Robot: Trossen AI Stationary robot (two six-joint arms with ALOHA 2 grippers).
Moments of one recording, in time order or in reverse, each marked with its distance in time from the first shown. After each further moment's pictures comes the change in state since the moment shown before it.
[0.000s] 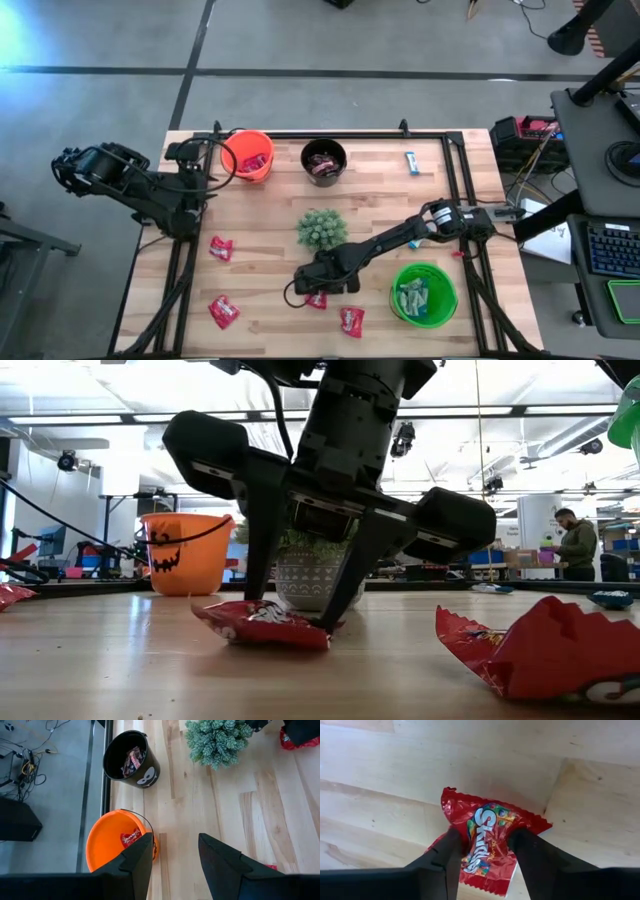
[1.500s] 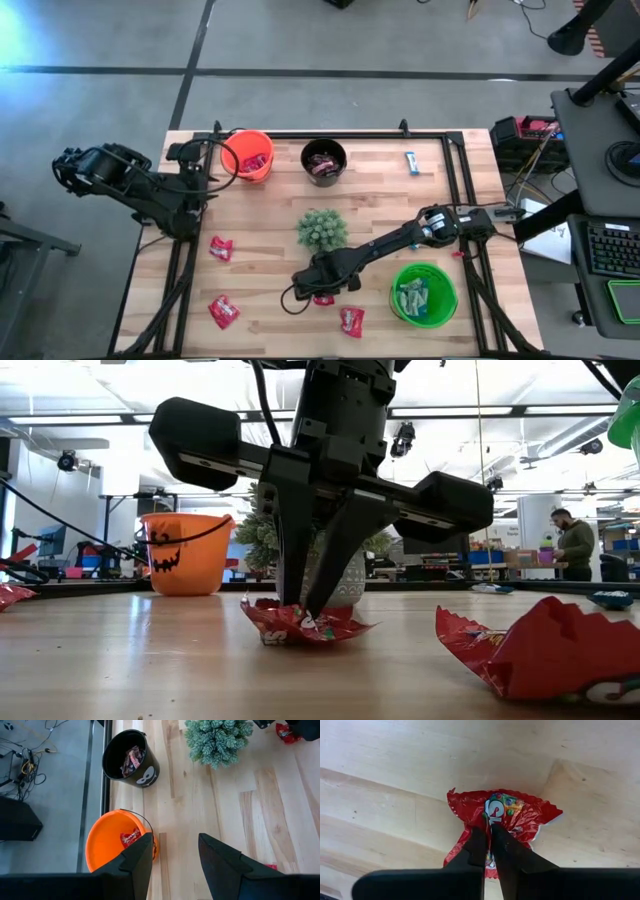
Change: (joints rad) left arm 0.000 0.010 0.000 0.000 0.000 0.000; right arm 0.029 0.000 0.170 -0.206 0.033 -0.095
